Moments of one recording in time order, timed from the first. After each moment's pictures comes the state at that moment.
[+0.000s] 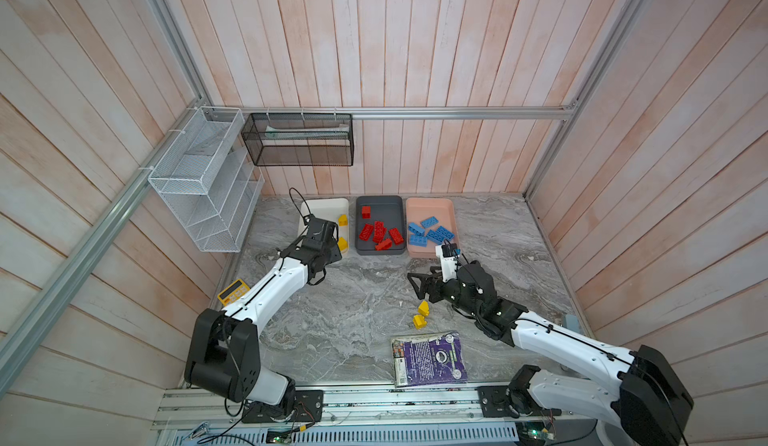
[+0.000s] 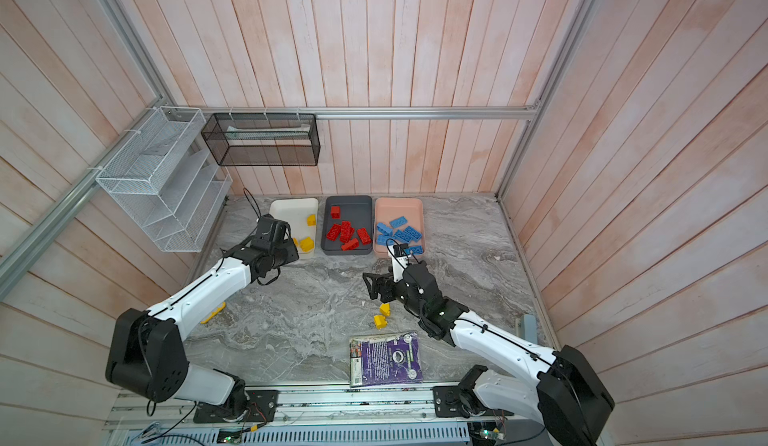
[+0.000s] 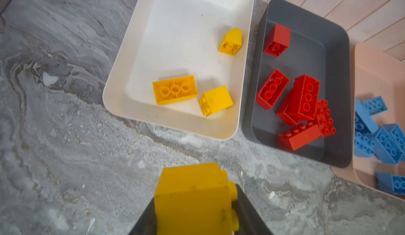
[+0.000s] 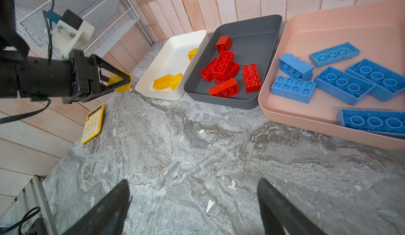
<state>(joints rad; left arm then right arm) -0.31 1.52 1.12 -0.47 -0.21 -0.54 0.76 1.13 0.57 0.18 0.01 0.47</state>
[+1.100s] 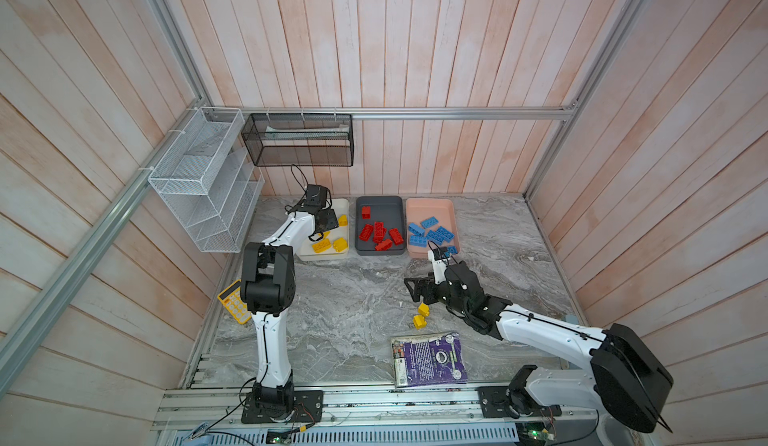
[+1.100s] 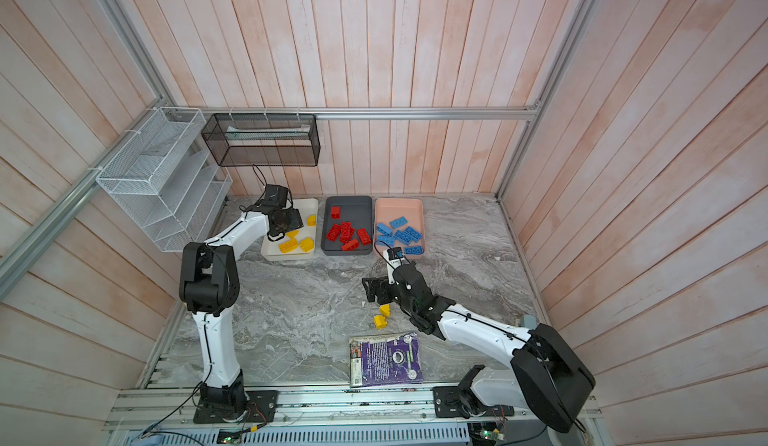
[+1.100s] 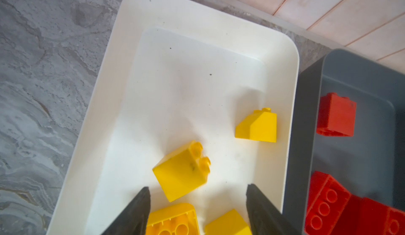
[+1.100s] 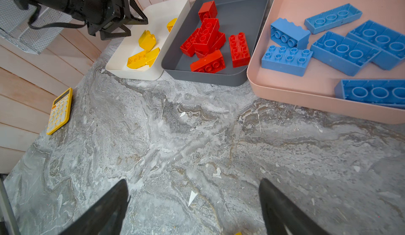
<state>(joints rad) -0.13 2.11 1.69 -0.52 -0.08 -0.41 0.76 1.29 0.60 0.17 0.04 0.47</state>
